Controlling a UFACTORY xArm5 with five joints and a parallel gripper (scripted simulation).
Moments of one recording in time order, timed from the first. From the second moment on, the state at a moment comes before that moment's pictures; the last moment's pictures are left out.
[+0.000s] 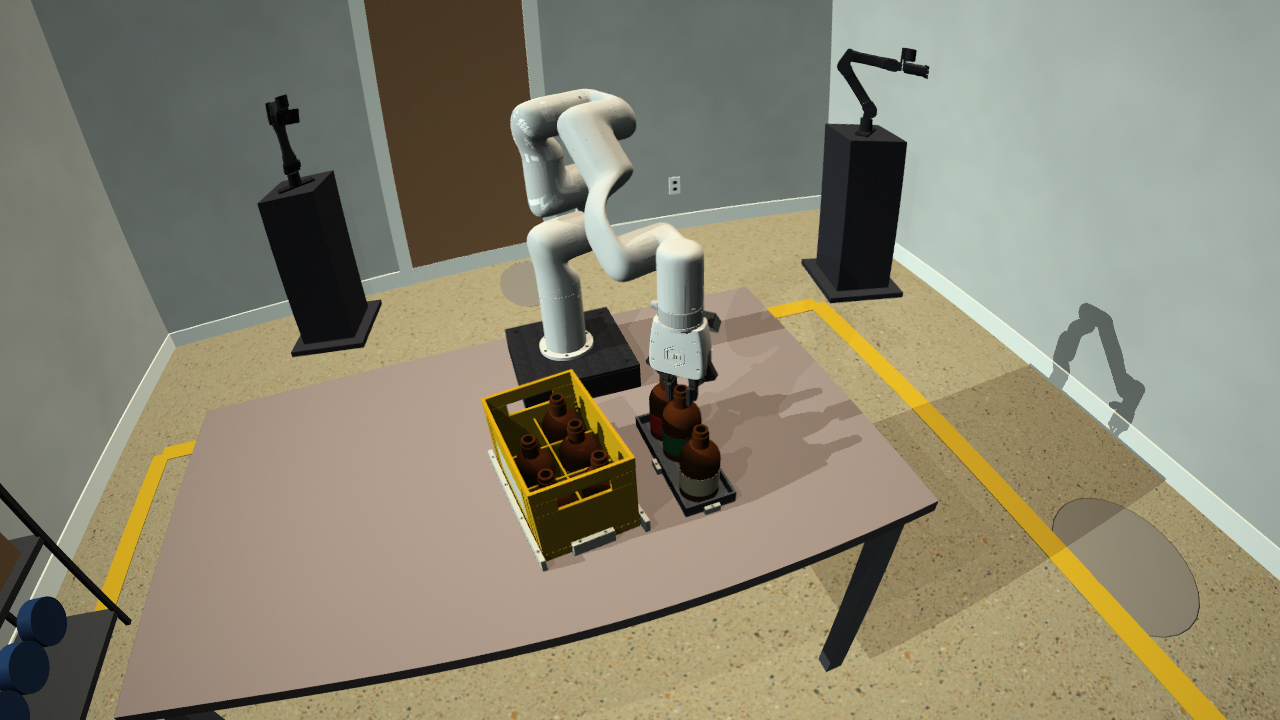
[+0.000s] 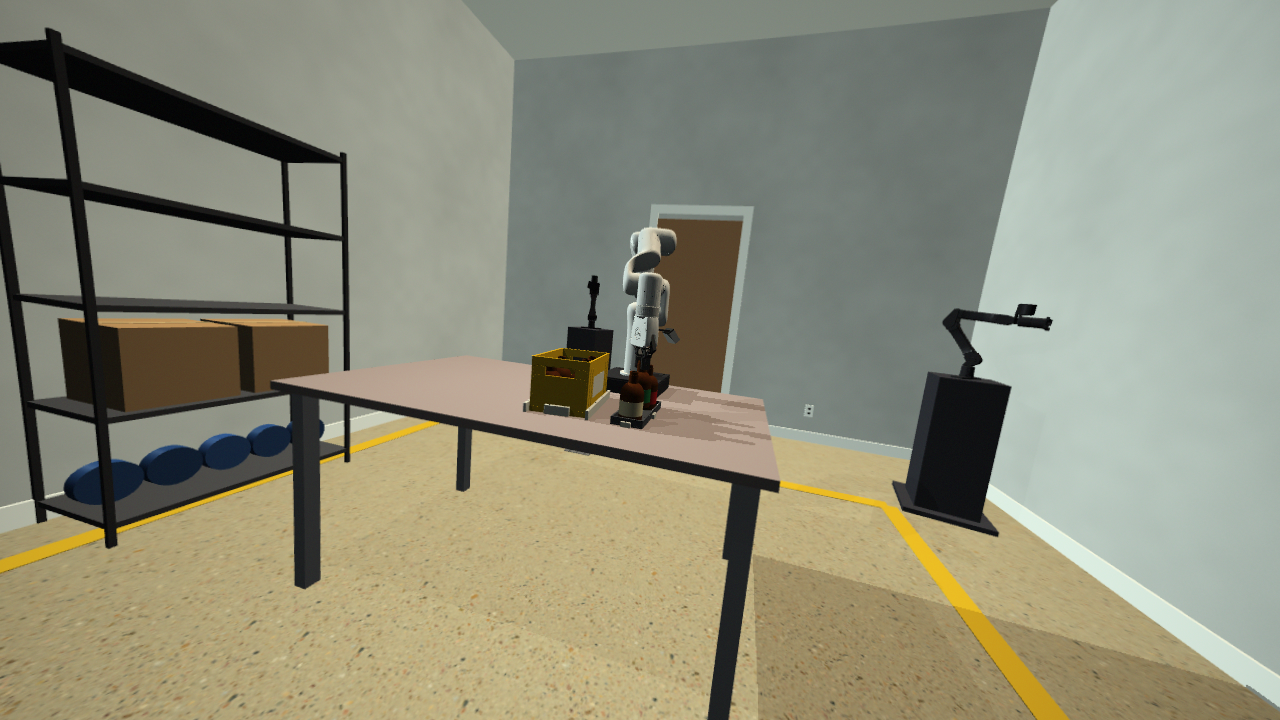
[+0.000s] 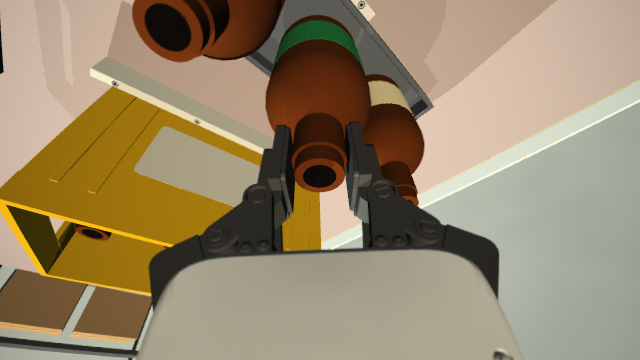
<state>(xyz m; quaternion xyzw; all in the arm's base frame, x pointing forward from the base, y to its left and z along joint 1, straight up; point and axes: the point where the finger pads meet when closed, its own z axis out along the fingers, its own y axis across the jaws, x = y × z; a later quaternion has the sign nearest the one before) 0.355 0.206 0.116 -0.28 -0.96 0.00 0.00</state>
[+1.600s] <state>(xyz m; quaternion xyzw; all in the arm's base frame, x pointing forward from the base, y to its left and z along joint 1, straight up) 0.356 0.209 0.133 -0.28 -0.96 0.00 0.00</state>
